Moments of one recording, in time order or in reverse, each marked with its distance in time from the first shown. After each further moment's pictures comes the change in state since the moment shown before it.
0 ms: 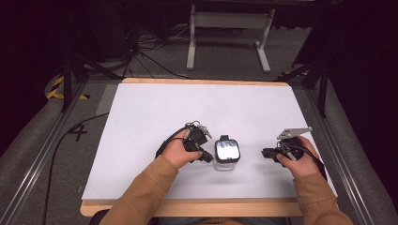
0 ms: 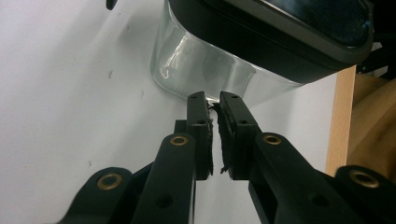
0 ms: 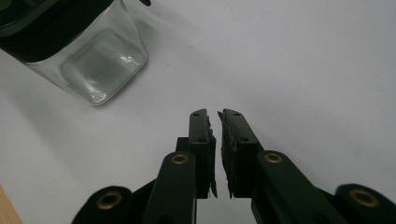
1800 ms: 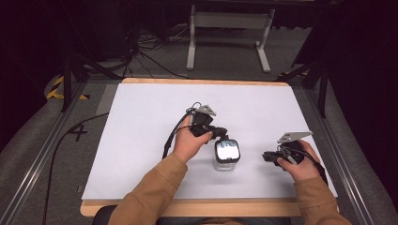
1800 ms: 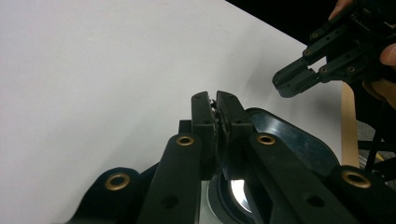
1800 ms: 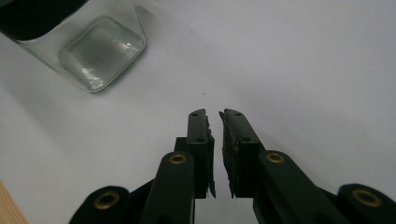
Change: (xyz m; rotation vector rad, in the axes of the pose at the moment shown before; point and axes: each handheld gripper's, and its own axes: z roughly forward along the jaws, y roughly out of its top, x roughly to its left) left arm 0.004 0.040 -0.014 -0.400 0.081 -0.057; right arm 0.004 -0.011 0.001 0.013 -0.009 0.012
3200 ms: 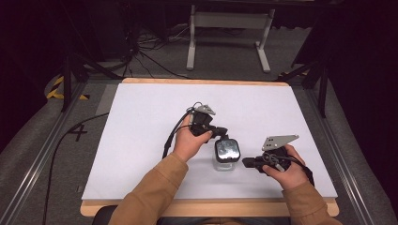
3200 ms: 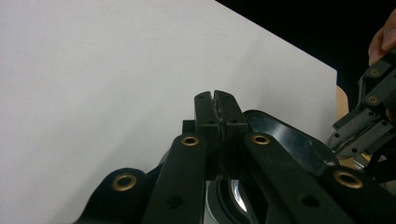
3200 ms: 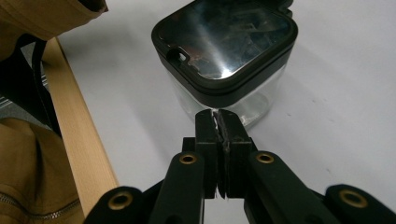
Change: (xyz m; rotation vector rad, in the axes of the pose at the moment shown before) left arm 0.005 -0.001 0.002 -0.019 -0.023 -0.016; right arm 0.061 0.028 0.000 -0.098 0.222 -0.159
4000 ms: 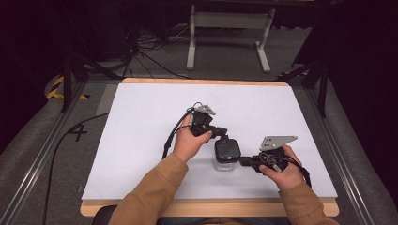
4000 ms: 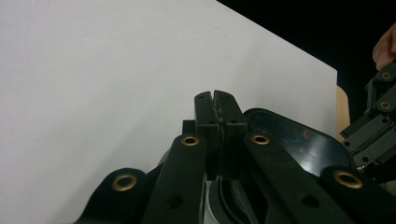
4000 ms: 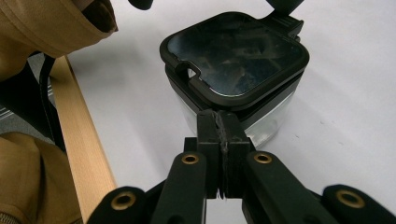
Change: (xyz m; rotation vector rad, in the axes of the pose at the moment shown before) left arm -0.001 0.000 0.000 -0.003 0.005 -0.002; right arm 0.006 0.005 0.004 -0.059 0.004 -0.011
